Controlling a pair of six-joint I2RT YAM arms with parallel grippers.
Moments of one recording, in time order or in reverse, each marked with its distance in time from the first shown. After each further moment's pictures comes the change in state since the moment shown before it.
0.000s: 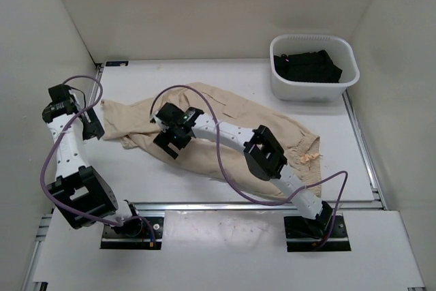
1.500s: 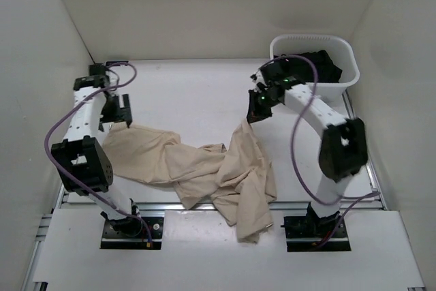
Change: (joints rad) left arm -0.237 0.255 0.205 -0.130 0.078 0.000; right arm -0.626 -0.715 -0.744 0.056 -0.409 0.305
